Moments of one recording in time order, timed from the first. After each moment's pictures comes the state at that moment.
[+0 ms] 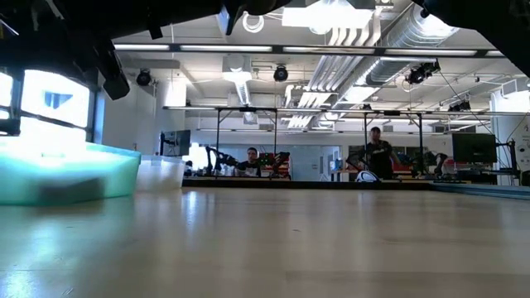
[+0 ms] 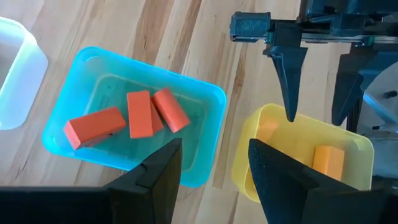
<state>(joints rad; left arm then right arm) -0.57 0.73 0.95 -1.28 -0.30 -0.89 0.26 2.54 2.18 0.02 -0.03 0.36</state>
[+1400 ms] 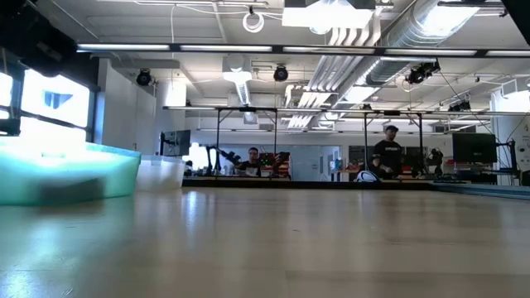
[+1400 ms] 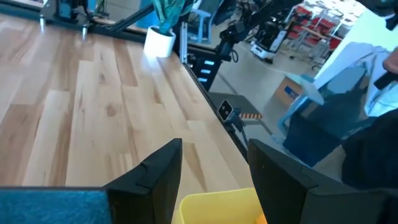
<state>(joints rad) -0.57 0.14 0.28 -0.38 -0.19 -0.40 0.24 2.20 2.18 0.01 0.15 0.24</state>
